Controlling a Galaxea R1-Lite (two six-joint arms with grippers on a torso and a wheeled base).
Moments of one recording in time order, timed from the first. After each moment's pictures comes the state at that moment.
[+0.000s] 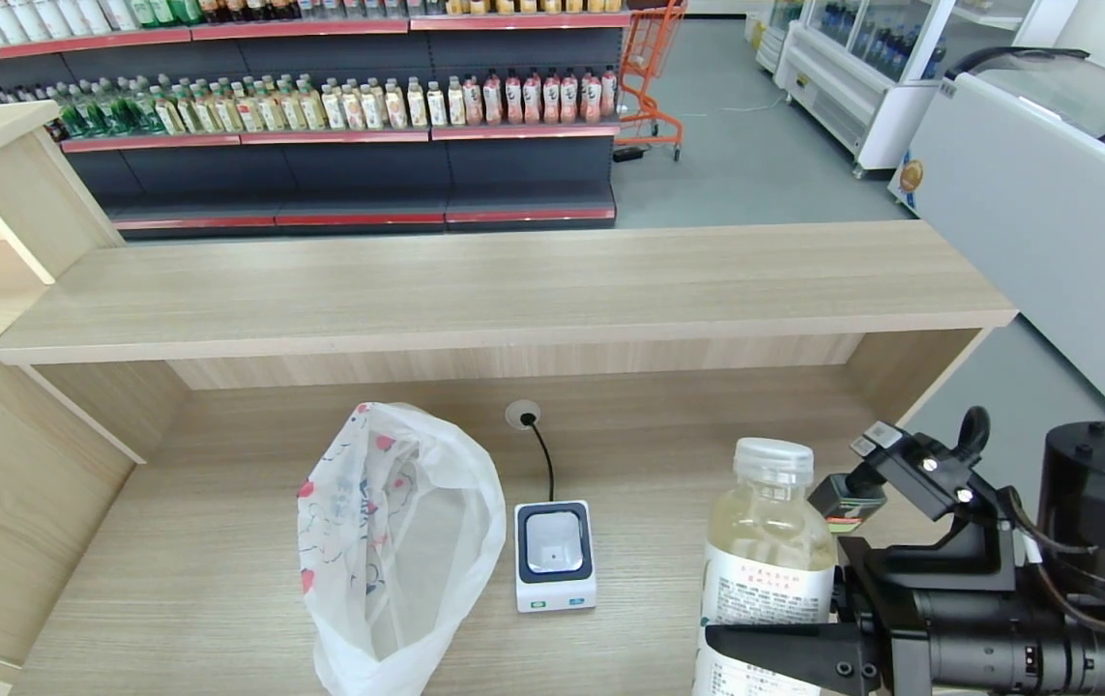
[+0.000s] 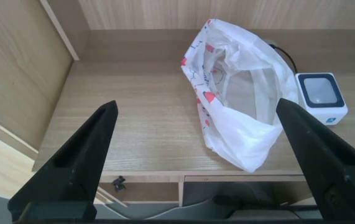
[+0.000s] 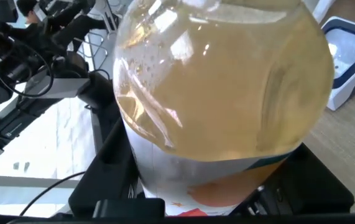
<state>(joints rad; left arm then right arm) 0.00 0.00 0.00 0.00 0.02 0.00 0.60 1.47 -0.36 -0.83 0.68 0.24</state>
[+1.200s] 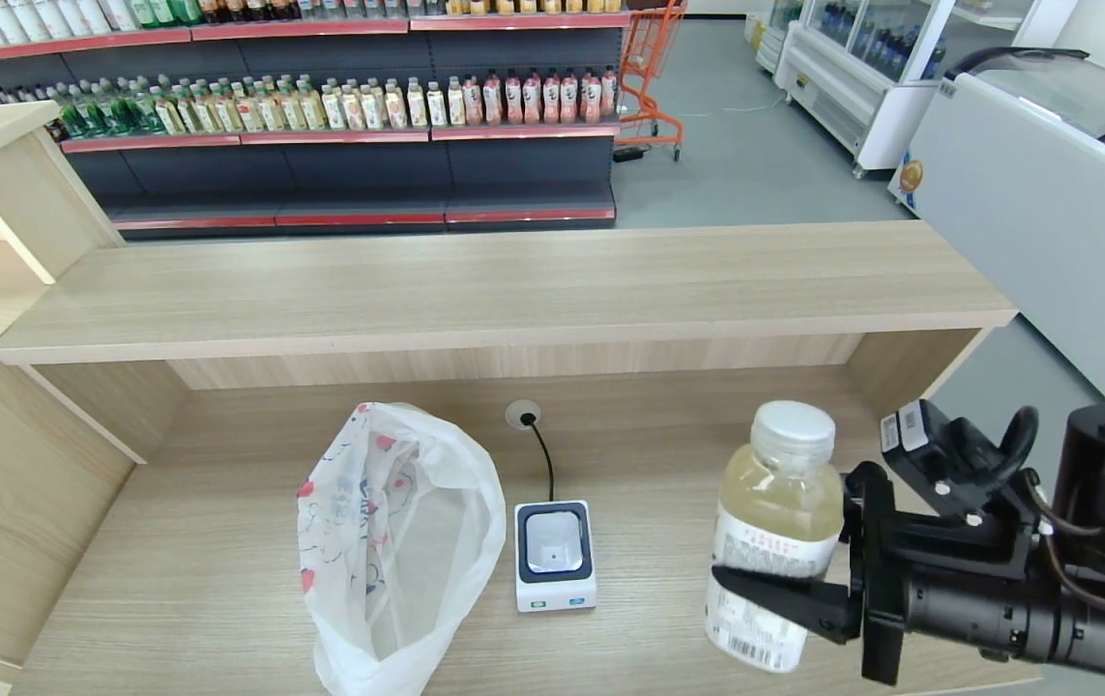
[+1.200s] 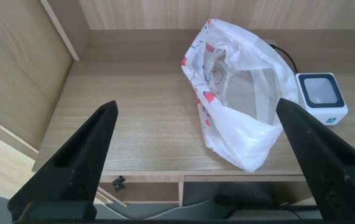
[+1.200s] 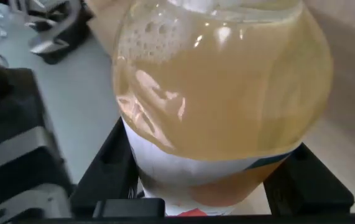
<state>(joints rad) 0.00 0.00 0.00 0.00 0.02 0.00 0.55 1.47 -0.37 -0.88 0.47 -0.20</state>
